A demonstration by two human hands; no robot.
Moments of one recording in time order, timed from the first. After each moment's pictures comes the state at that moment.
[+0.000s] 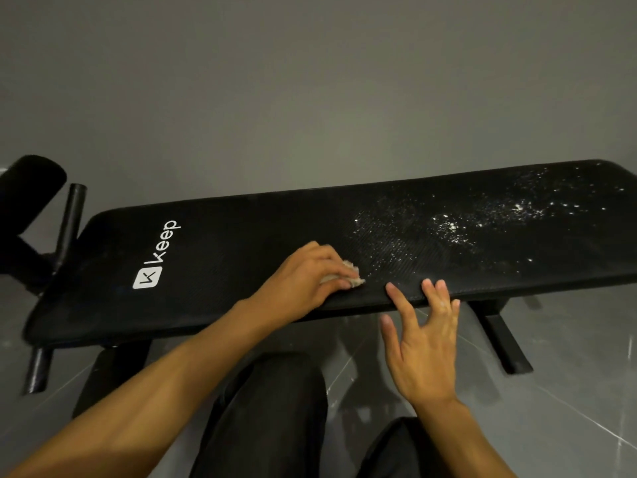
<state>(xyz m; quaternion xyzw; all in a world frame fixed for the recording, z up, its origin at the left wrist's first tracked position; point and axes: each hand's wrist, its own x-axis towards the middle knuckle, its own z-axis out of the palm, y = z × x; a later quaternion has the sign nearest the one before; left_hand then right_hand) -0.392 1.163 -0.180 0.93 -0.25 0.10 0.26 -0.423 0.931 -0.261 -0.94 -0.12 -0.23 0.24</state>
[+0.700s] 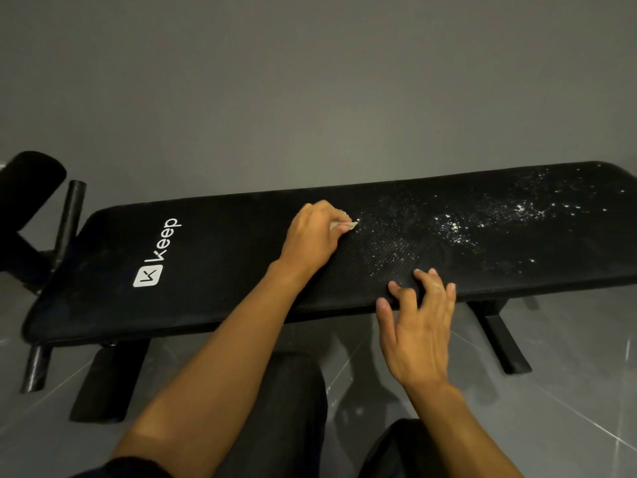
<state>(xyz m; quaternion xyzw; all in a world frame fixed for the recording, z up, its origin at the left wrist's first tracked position) -0.324 1.150 -0.172 0.95 -0.04 0.15 0.29 -0.411 0.947 -0.247 -0.93 -0.10 -0.25 0.25</state>
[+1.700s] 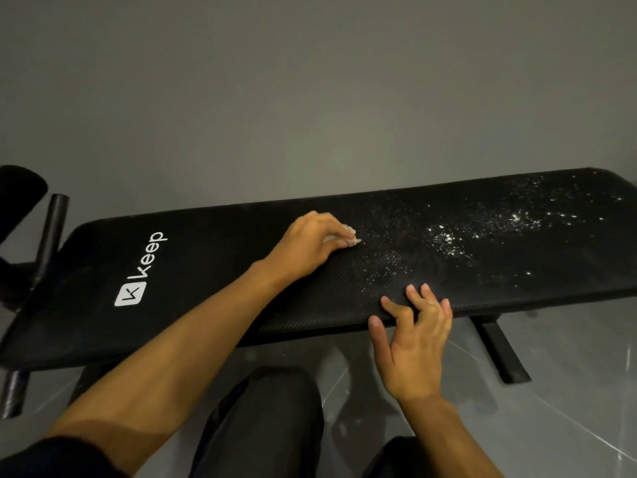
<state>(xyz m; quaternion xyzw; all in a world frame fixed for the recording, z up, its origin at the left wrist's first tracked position) -0.298 1.166 -0.179 0.94 -0.18 0.11 0.27 -0.397 0.945 -0.265 -0.91 -0.12 -0.29 0.29</state>
